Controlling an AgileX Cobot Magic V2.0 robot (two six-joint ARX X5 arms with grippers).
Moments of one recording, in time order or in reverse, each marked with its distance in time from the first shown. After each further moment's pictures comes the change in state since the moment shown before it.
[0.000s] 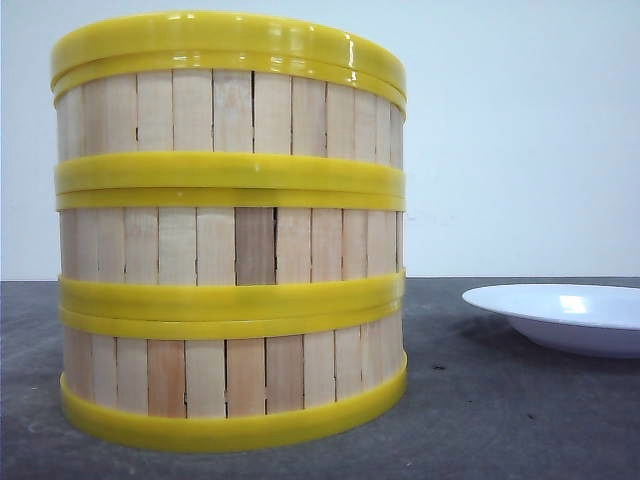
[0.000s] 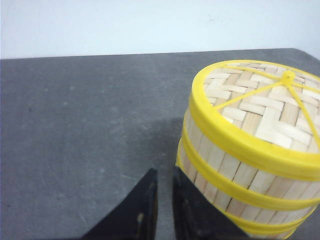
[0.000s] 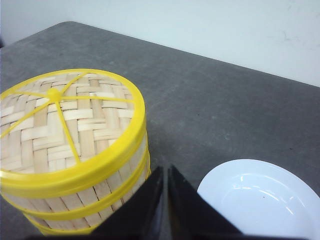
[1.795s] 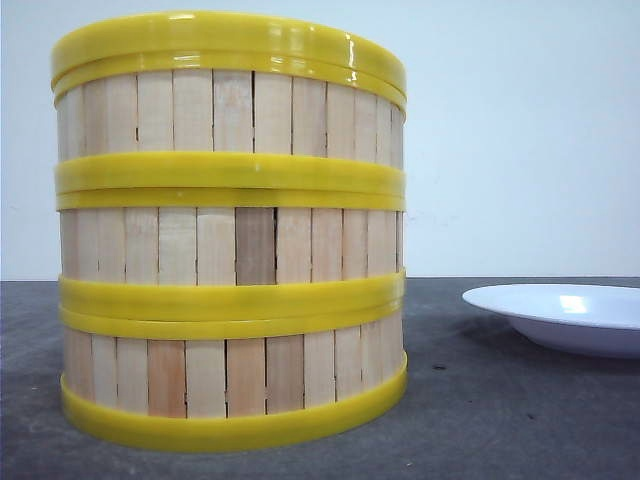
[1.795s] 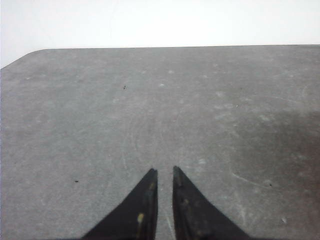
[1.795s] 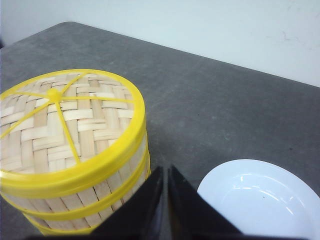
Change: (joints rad) left arm 0.375 -0.147 -0.742 0.703 -0.023 0.089; right arm 0.000 0.000 0.000 0.000 0.000 0.000
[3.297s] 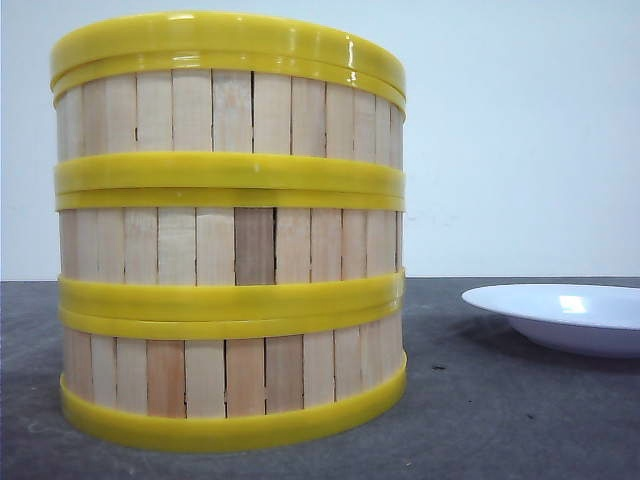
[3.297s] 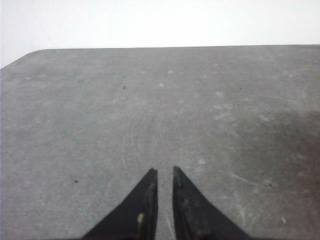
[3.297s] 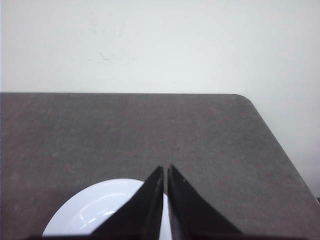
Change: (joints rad) left arm 0.000 0.000 0.000 0.000 0.000 0.000; right arm -0.759 -0.112 -0.217 0.281 -0.139 -0.127
